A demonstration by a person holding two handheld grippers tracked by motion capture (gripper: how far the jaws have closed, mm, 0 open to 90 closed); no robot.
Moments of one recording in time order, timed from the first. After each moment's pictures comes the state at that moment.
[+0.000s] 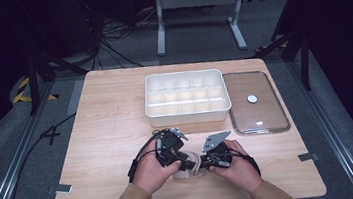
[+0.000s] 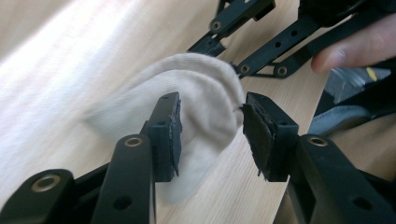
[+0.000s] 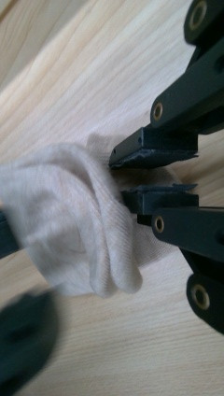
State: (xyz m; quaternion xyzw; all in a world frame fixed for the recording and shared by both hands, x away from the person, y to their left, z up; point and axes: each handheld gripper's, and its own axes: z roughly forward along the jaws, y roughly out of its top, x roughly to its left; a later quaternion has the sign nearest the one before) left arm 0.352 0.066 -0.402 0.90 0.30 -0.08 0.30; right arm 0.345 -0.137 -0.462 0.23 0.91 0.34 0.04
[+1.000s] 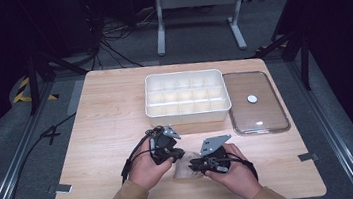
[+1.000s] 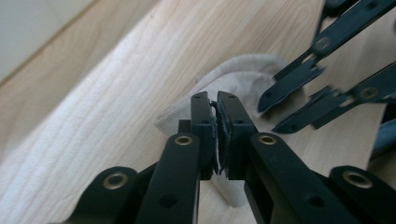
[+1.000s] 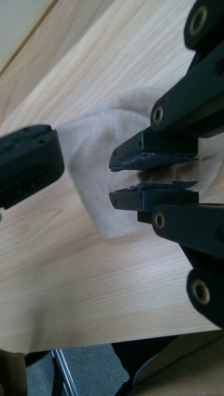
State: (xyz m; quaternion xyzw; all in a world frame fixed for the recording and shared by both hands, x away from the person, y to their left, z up) left arm 0.361 0.071 -0.420 0.91 0.28 0.00 0.29; right arm 0.324 -0.125 -0.441 0.22 0.90 0.38 0.04
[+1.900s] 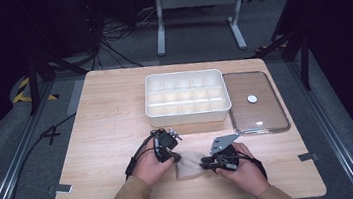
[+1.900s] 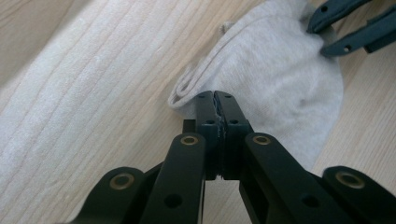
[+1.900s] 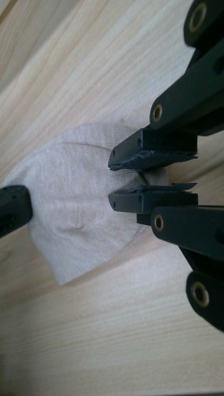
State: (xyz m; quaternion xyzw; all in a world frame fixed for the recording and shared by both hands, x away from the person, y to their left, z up) left arm 0.376 0.072 -0.445 0.92 0.32 -0.02 0.23; right arm 0.338 -0.155 -0.466 0.23 0.90 0.36 0.05
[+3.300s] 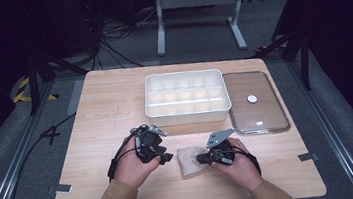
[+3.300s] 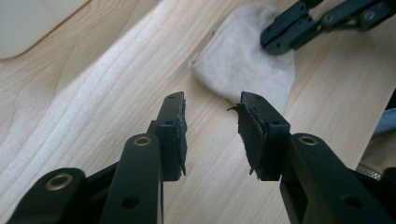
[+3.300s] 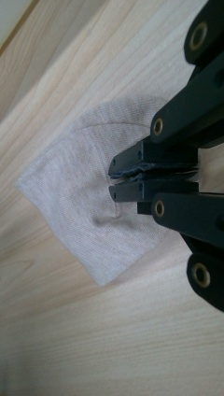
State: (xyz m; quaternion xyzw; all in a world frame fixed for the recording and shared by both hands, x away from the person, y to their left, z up) left arm 0.360 0.110 -0.403 0.90 0.33 0.00 0.27; right arm 0.353 -0.148 -0.464 0.24 0.90 0.37 0.04
